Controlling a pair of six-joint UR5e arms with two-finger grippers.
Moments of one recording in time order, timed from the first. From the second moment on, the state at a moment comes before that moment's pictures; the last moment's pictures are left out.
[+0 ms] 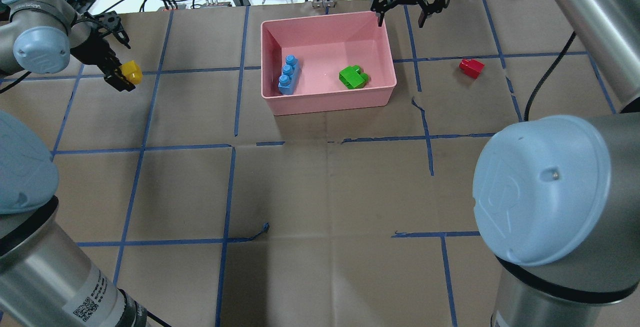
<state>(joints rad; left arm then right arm) -1.20 -2.17 -1.37 -1.17 1.49 1.35 1.59 -0.90 0.99 -1.64 -1.47 -0.06</state>
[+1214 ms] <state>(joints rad) -1.69 -2.26 -1.03 -1.39 1.48 0.17 1.41 -0.72 1.02 -1.78 -1.60 -1.06</state>
